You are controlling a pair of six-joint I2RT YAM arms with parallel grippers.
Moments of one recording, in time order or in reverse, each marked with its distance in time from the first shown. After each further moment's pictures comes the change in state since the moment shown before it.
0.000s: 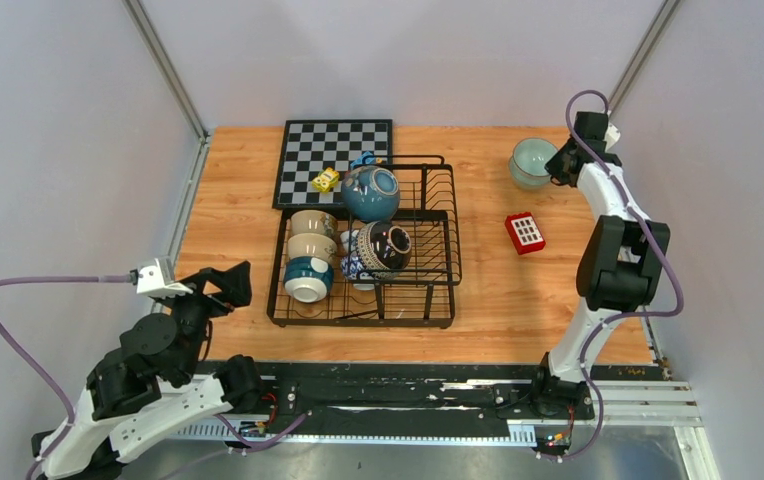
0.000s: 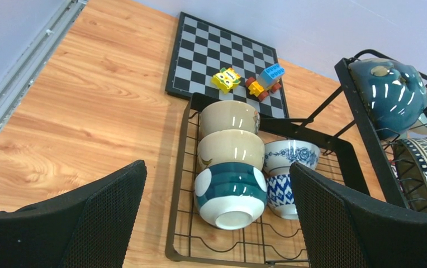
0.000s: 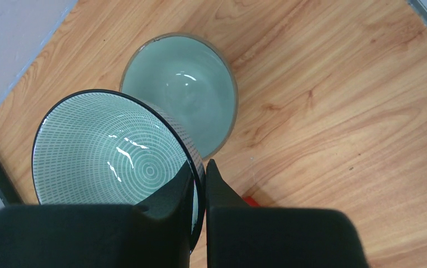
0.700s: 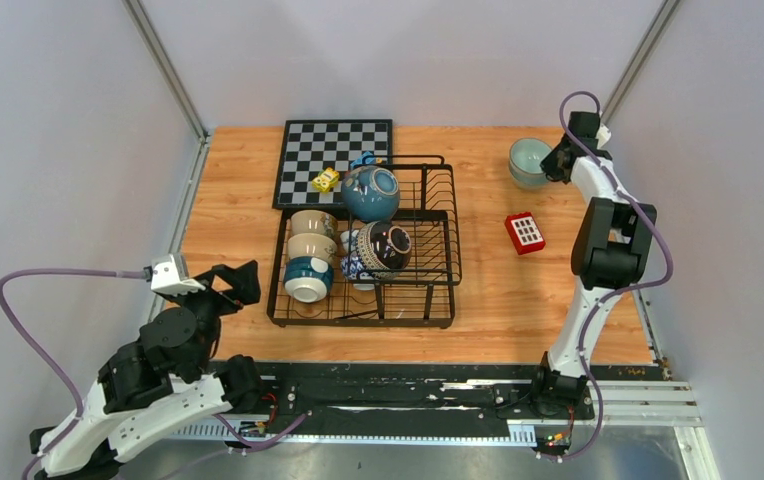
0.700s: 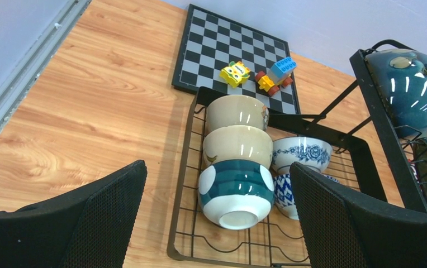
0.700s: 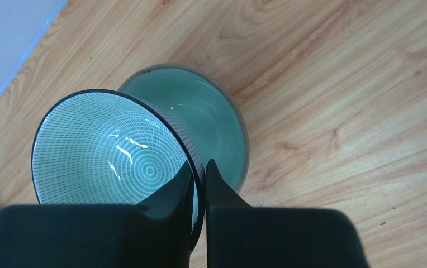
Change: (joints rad) left arm 0.000 0.042 -0.043 0.013 -0.026 -0.032; right arm -0.010 0.204 0.133 0.046 -0.026 0.002
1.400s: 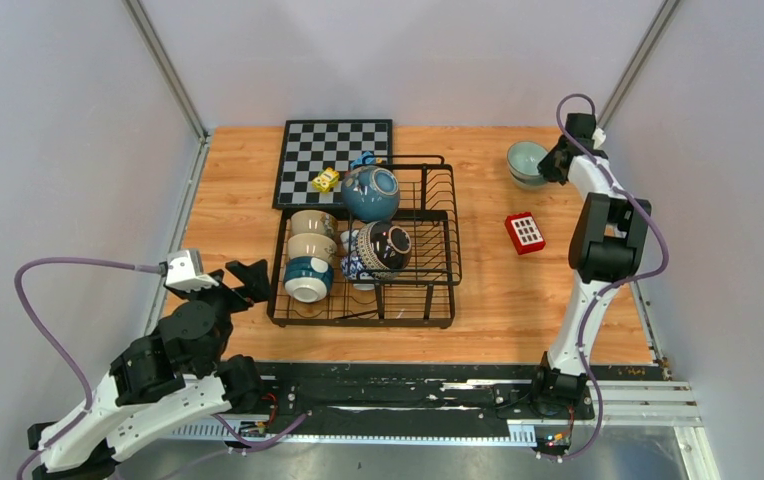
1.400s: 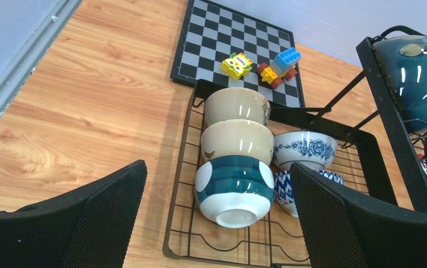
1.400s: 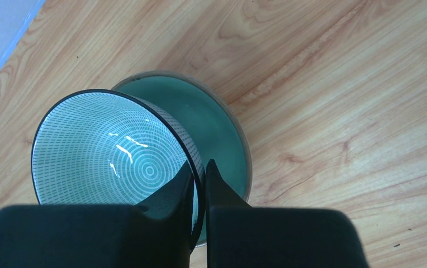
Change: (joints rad) left arm 0.000 0.057 -0.030 0.035 -0.002 -0.024; right arm 0.000 0.072 0.050 -0.008 -0.020 -0.004
